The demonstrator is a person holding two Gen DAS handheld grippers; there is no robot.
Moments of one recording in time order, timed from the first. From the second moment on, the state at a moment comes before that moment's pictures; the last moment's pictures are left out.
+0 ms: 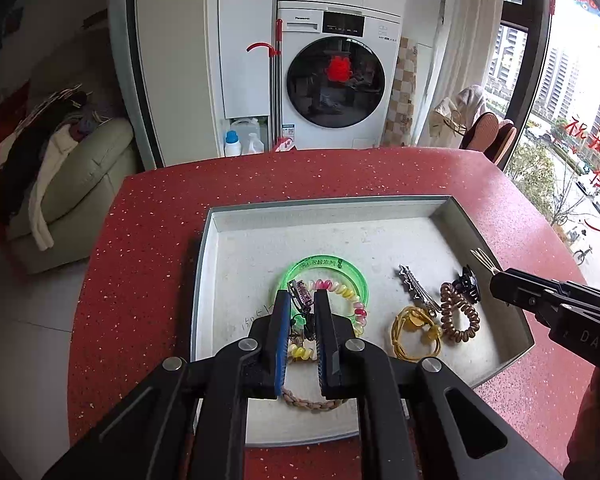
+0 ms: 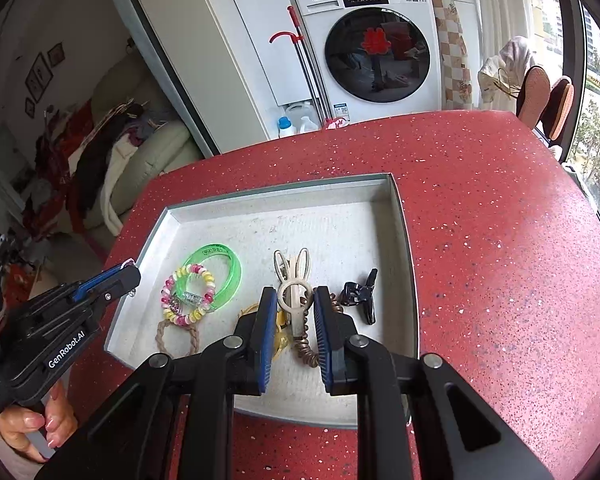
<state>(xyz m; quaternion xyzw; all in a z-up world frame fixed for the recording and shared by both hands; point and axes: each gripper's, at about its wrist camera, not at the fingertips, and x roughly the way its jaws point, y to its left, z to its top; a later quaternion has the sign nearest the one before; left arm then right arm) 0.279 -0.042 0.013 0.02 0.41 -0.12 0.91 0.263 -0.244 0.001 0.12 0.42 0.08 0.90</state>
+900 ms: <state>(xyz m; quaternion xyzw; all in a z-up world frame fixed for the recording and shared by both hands) 0.307 -0.063 -0.031 0.08 0.41 -0.07 0.91 0.296 -0.234 -0.044 0.08 0.46 0.05 0.88</state>
